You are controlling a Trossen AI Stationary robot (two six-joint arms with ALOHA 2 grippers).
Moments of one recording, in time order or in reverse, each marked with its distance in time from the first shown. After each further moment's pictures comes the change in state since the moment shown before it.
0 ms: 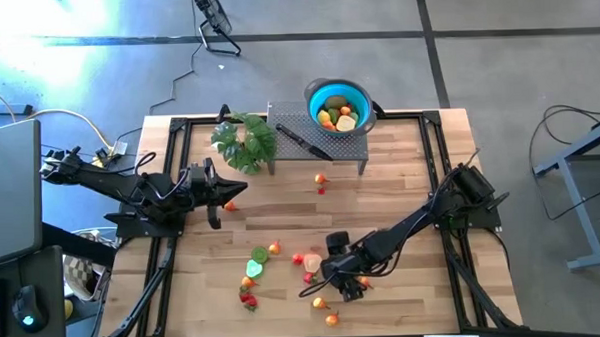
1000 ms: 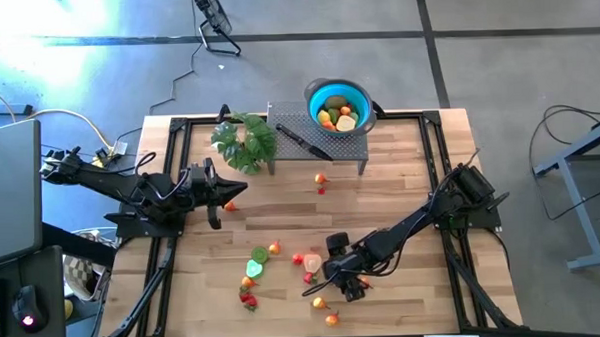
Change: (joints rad) left arm 0.000 0.000 0.000 -0.007 0.001 0.000; right arm 0.000 0.000 -0.065 0.097 -0.025 -0.037
